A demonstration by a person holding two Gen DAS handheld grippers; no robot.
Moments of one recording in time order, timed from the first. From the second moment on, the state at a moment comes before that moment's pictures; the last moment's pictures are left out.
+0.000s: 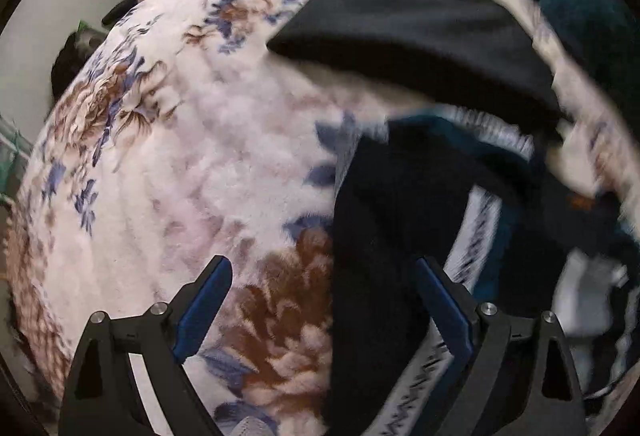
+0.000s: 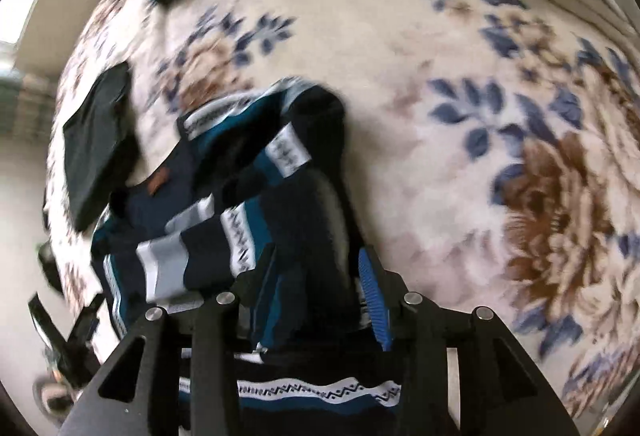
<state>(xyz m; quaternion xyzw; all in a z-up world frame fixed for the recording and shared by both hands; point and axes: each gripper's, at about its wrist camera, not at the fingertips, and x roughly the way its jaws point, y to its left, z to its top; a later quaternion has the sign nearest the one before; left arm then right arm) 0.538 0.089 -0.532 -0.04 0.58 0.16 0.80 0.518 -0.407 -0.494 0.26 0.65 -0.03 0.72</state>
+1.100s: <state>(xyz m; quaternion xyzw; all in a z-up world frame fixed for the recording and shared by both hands) 0.265 -0.356 -0.508 0.13 0.65 -0.06 0.74 0.404 -0.606 -0.393 0.23 0.70 0.09 0.67</state>
